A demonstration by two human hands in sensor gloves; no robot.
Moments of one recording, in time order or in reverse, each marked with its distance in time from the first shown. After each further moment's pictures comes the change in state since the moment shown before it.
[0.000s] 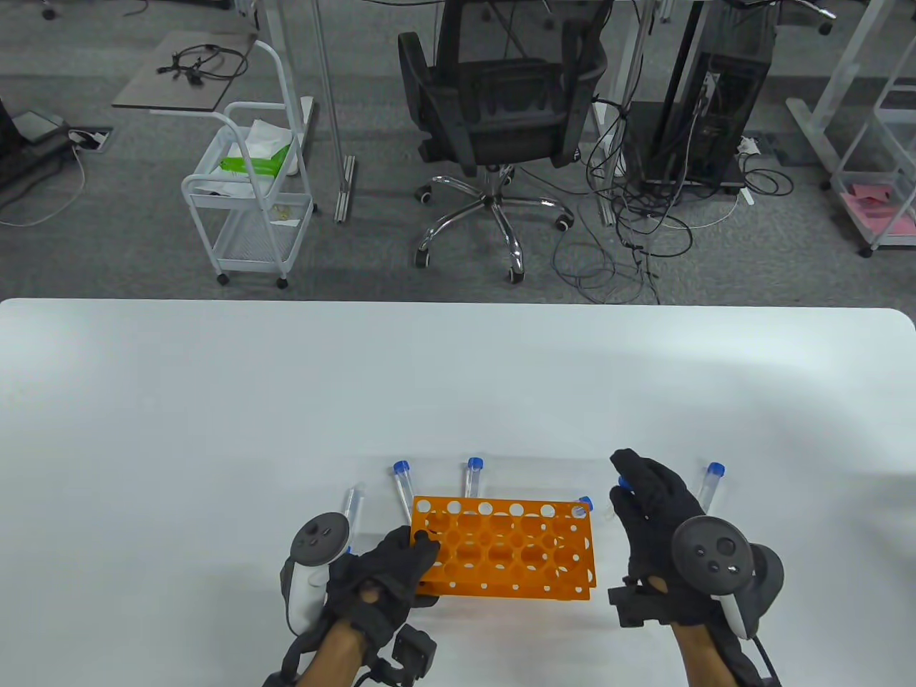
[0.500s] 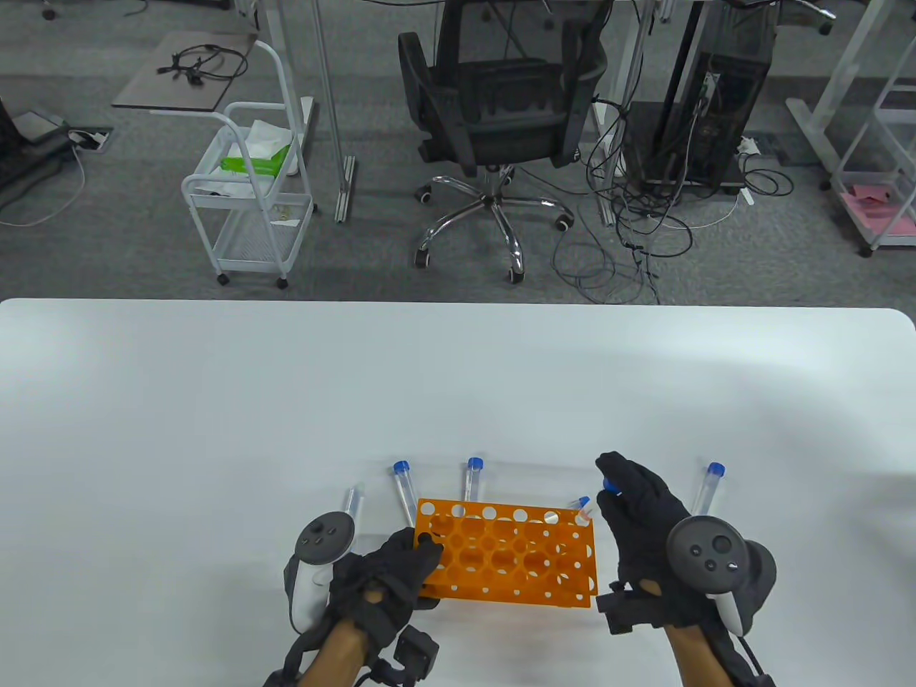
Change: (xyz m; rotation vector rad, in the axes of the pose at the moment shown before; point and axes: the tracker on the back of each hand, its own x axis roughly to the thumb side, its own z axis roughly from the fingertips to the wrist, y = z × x) left_hand -0.001 -0.003 -0.002 -0.012 0.016 -0.023; right_hand 0.005 0.009 0.001 0.076 -0.021 -0.082
